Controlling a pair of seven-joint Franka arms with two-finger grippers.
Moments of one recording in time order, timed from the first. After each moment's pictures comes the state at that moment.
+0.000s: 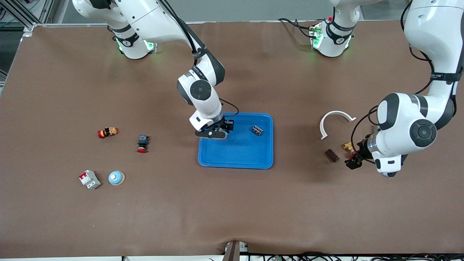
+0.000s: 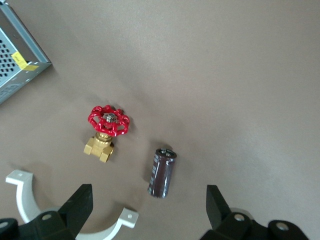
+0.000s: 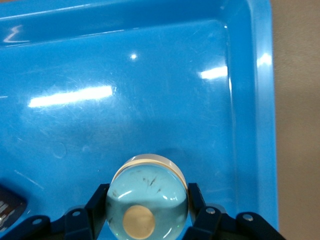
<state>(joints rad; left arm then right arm) 0.16 0.47 -0.26 -1.79 0.09 2.19 -1.00 0.76 0.64 -0.02 -1.78 0.12 2.54 0.77</state>
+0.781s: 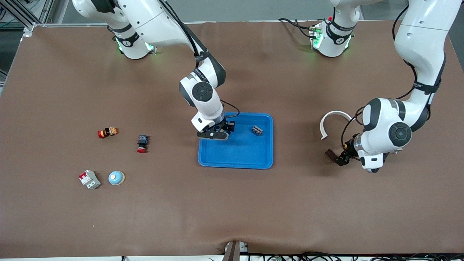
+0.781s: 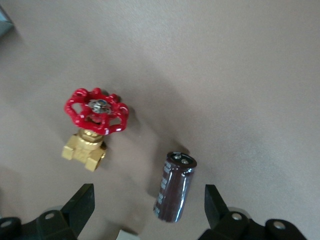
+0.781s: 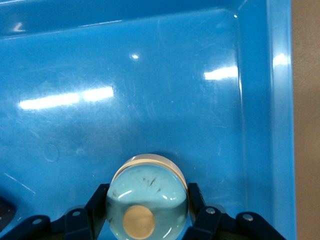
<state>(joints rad) 0.17 0.55 -0.26 -1.89 0.09 2.34 -1.02 0.77 0.67 -0.02 -1.78 0.12 2.57 0.77</state>
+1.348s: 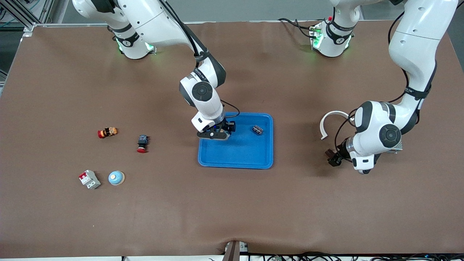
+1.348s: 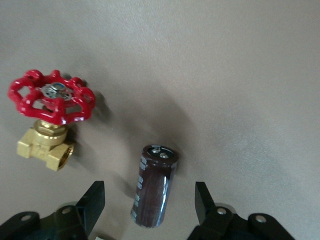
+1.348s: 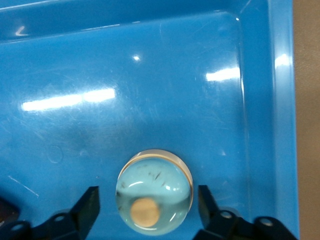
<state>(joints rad) 0.16 0.60 -0.28 -1.89 0.09 2.40 -1.02 0.77 0.67 -0.02 -1.78 0.12 2.58 0.78</state>
